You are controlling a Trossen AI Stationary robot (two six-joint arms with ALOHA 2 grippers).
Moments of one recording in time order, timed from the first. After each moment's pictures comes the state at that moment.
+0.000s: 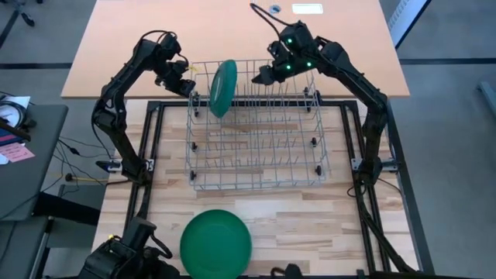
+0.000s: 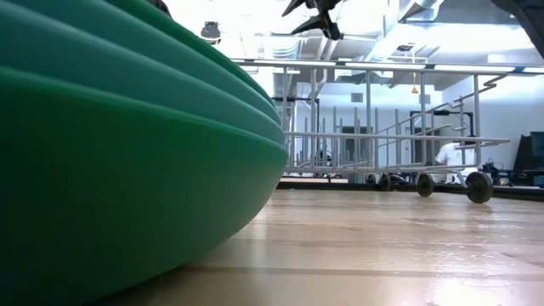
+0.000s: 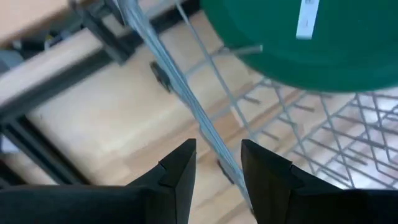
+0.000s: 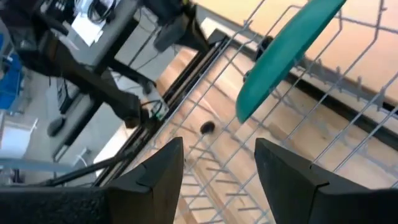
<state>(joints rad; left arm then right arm) 1.15 1.76 1.78 -1.43 0.30 0.10 -0.58 1.93 2.36 -1.08 -0.37 0.49</state>
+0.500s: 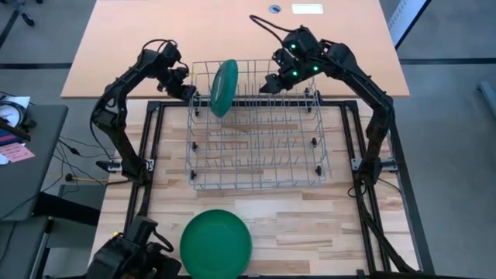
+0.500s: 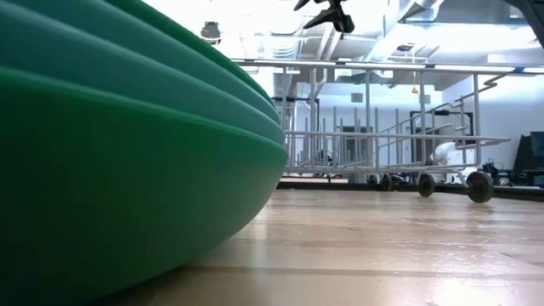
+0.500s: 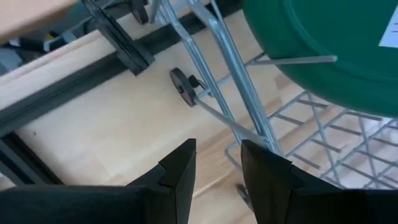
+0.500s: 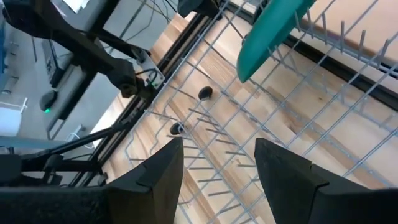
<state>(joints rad) 1.19 1.76 1.58 -1.23 0.30 0.08 -0.55 1.88 2.36 -1.23 -0.36 0.48</state>
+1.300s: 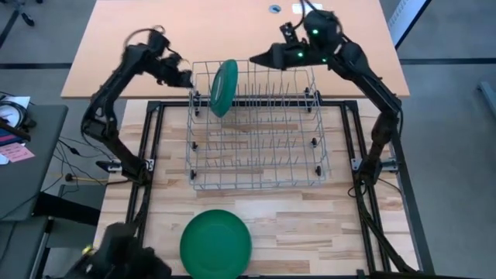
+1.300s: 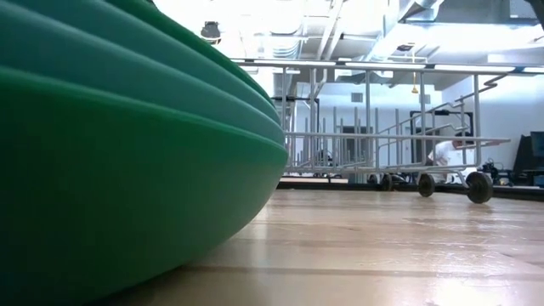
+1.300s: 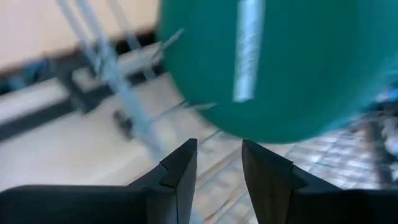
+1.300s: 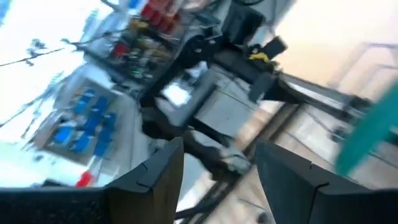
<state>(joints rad) 1.21 1.59 1.64 -1.14 0.51 -0.09 -0.53 1.81 2.36 -0.76 -0.42 0.76</state>
